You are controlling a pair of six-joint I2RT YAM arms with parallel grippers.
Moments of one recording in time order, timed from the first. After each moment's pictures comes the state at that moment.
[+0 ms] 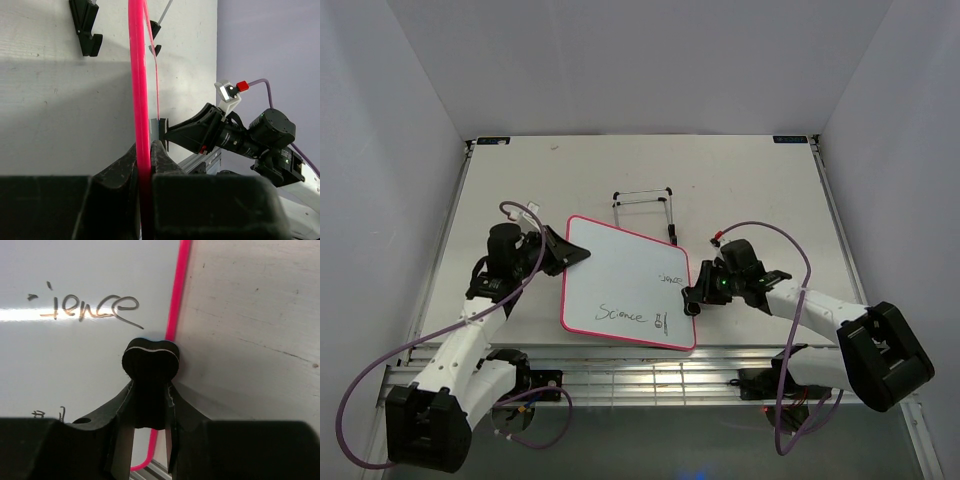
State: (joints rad) left arm -0.17 0.91 0.55 -0.10 0.53 -0.85; right arm 0.56 1.22 0.47 -0.12 -0.29 0.57
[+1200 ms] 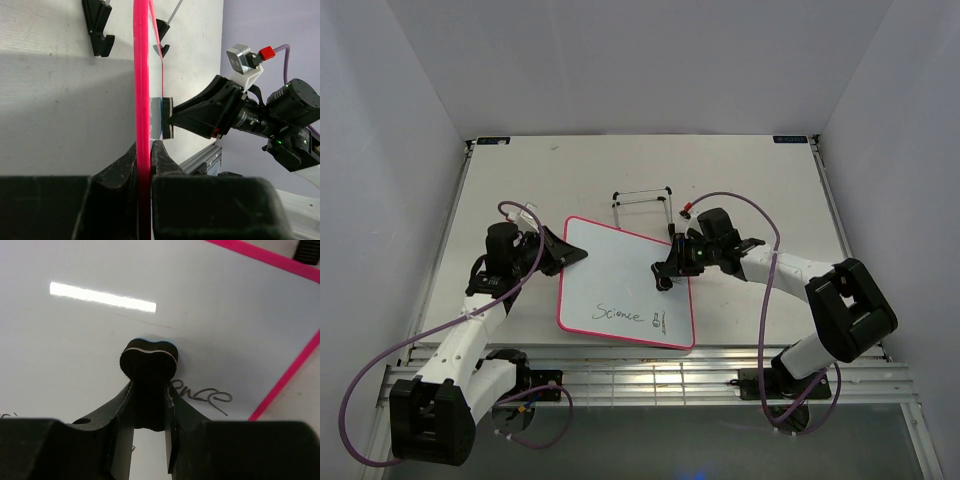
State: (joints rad) left arm -0.12 0.94 0.55 -0.11 0.59 -0.83; right arm 0.60 1.52 0.77 -0.06 -0.45 0.52
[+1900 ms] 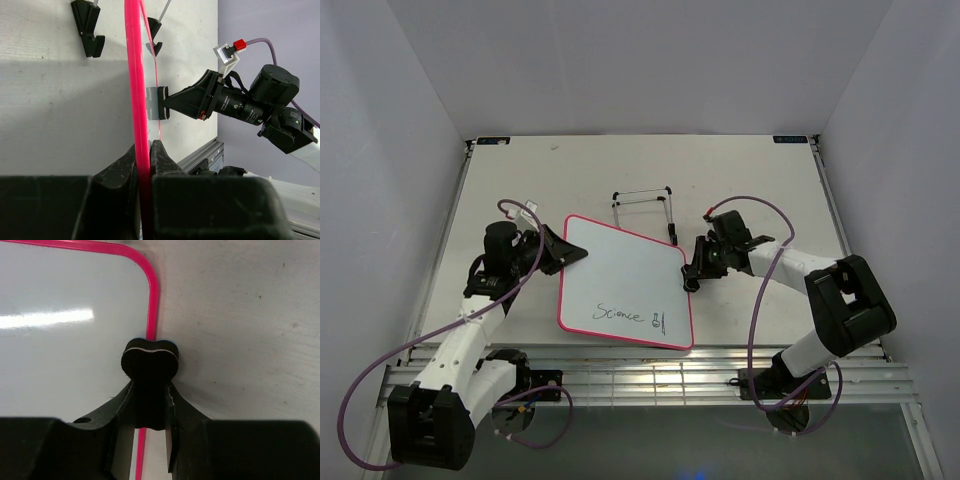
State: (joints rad) left arm -0.13 0.92 0.57 -0.13 0.60 -0.80; right arm 0.47 1.55 0.75 -0.22 -0.26 0.45
